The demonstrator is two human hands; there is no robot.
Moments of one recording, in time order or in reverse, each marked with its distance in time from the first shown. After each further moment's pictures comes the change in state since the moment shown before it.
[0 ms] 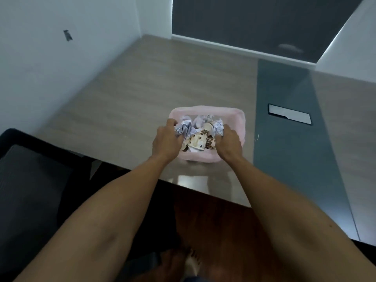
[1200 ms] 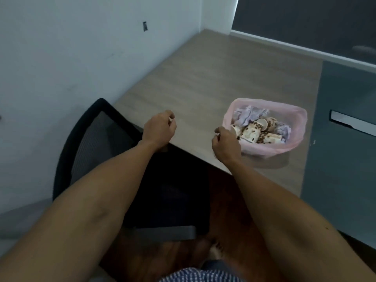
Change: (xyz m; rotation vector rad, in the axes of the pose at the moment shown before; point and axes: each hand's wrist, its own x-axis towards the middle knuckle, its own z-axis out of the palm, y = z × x) left_hand -0.057 -0.135 -0.158 0.227 0.184 0.012; right_hand -0.107 -0.127 0.094 -0.003 -0.117 -0.295
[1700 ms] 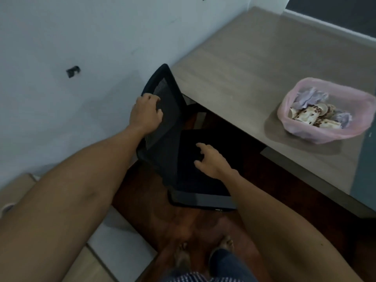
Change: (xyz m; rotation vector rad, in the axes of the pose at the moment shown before) left_hand -0.110 -0.230 -0.123 0.154 -0.004 -0.151; right_hand -0.175 -0.135 0.156 -0.065 -0.635 -0.238
